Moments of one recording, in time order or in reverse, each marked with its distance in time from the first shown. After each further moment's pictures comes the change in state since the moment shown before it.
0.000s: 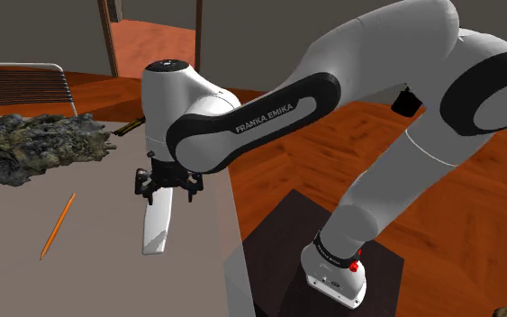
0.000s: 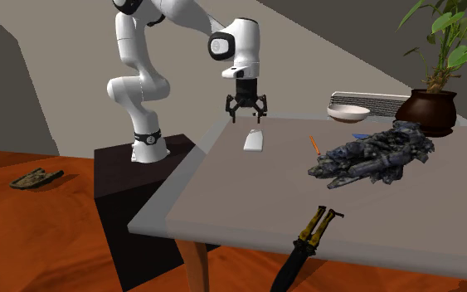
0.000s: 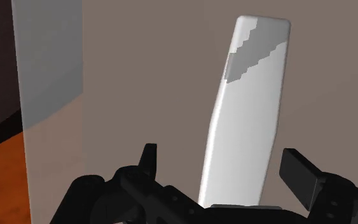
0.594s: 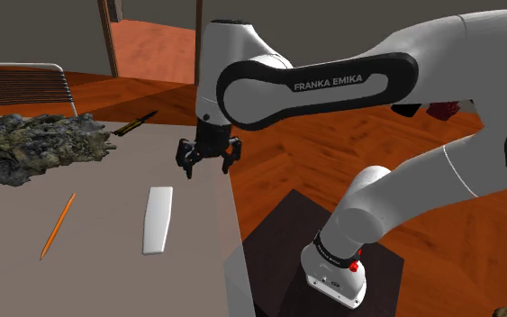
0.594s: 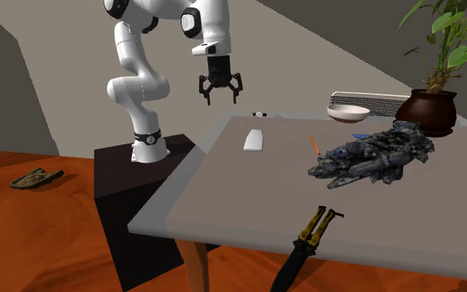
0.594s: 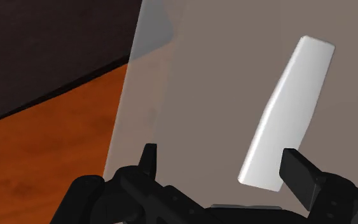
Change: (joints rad) arm 0.082 -0.357 -0.242 -0.132 0.166 -0.208 -0.421
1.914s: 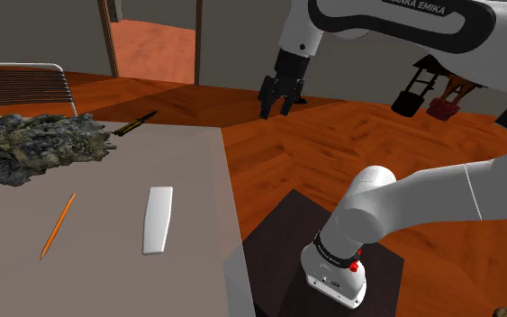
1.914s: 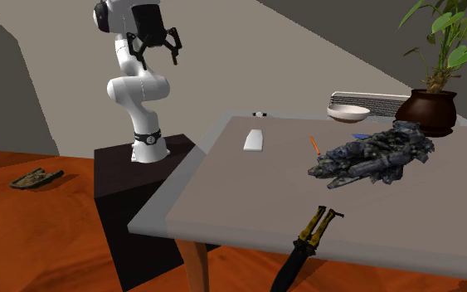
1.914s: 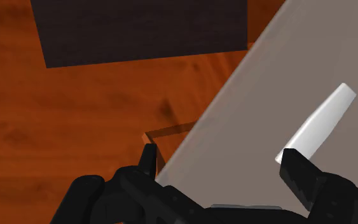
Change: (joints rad) arm 0.004 -0.259 -0.493 0.103 -0.173 -0.433 -0.657
